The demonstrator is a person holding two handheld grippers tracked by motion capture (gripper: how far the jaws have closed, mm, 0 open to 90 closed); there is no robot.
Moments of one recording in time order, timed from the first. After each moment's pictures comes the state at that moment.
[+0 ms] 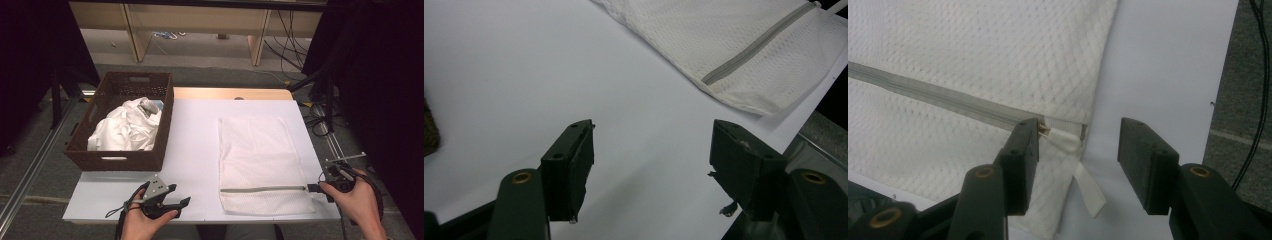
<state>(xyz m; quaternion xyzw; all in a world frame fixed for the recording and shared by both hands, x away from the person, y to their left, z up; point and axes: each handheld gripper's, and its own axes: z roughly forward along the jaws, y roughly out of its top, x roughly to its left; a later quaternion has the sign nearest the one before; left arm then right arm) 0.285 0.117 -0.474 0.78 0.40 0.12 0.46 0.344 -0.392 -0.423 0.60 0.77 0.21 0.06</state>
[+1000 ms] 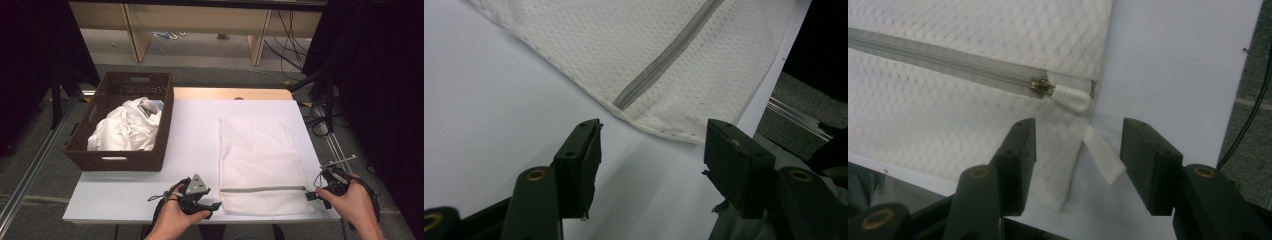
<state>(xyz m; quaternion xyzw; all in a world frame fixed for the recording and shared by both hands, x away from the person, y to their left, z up) 0.307 0.037 -0.478 0.84 0.31 0.06 0.44 0.341 -0.381 -0.434 0.63 0.76 0.14 0.00</state>
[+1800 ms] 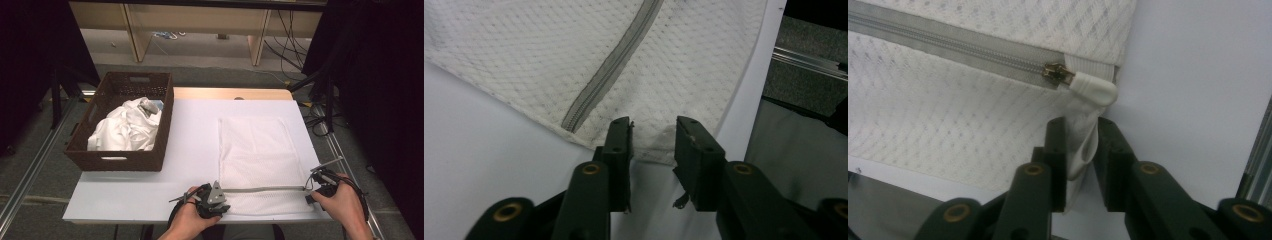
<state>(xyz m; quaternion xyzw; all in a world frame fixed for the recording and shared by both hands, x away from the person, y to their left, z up) 0.304 -0.001 -0.492 0.89 0.21 0.09 0.38 0.343 -0.363 -0.446 0.62 0.78 0.09 0.02</state>
